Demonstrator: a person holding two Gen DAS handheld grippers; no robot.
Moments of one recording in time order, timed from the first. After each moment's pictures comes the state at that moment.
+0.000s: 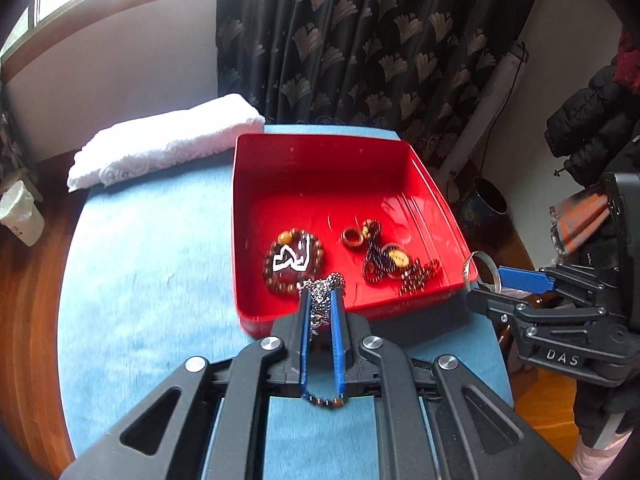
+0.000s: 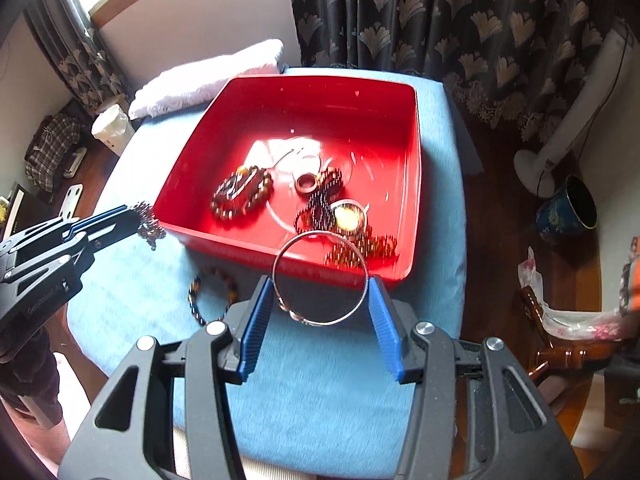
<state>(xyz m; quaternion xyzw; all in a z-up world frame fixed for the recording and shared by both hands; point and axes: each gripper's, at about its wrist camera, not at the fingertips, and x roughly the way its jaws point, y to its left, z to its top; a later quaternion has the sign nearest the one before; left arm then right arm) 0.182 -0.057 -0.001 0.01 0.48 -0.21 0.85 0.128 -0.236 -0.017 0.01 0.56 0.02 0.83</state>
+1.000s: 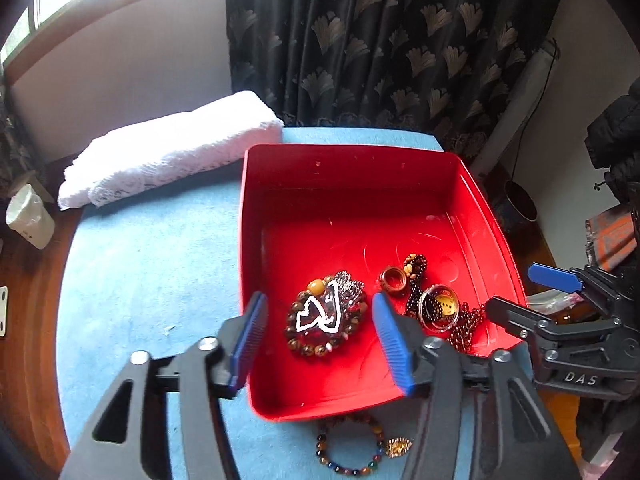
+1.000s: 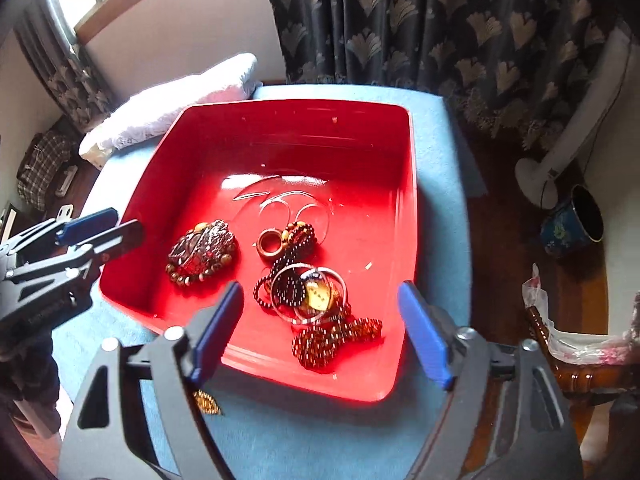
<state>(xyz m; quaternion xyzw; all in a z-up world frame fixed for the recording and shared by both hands) 0.236 -0.070 -0.027 0.03 0.49 -0.17 0.85 0.175 -0.257 -0.043 0.03 0.54 0.01 0.84</state>
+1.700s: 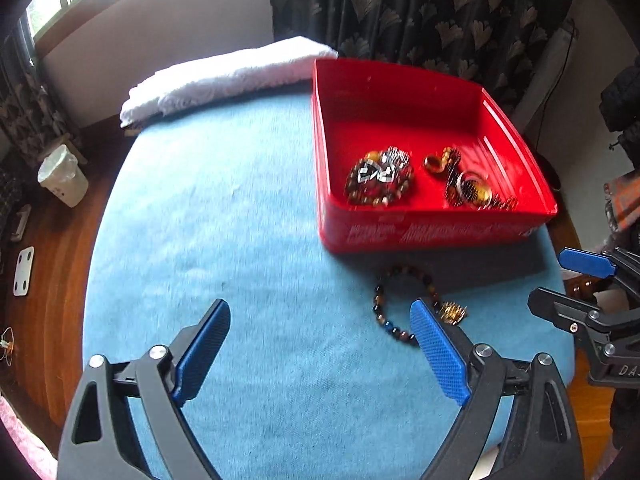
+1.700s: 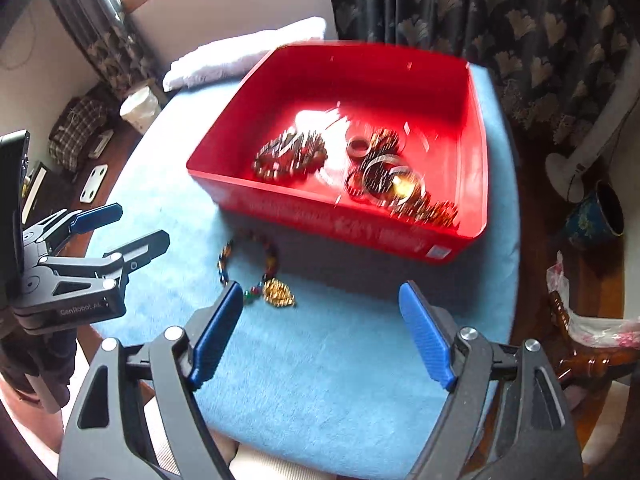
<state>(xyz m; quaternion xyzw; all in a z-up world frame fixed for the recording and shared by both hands) 0.141 -0.012 -0.059 0.05 0.53 -0.11 0.84 0.098 -0.196 -0.062 0.02 0.58 0.08 0.81</state>
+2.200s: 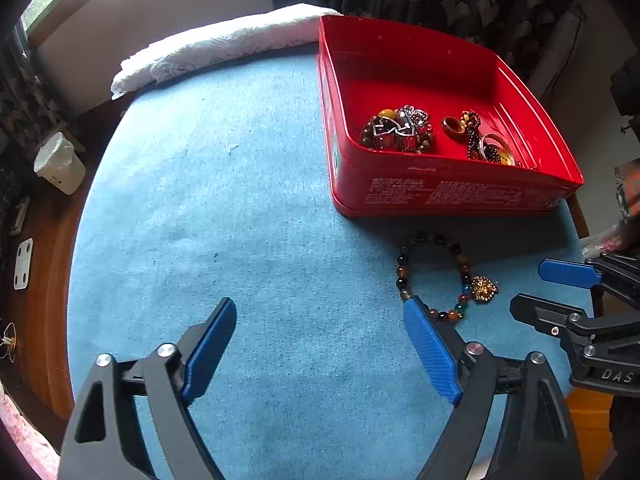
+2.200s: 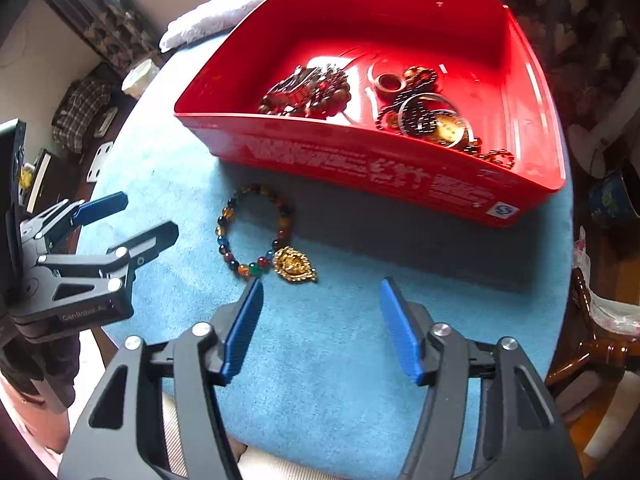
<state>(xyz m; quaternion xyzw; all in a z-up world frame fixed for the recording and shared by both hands) 0.142 -0.007 -0.092 0.05 0.56 -0.11 0.82 0.103 -0.178 -0.102 0.03 0.62 0.11 0.78</state>
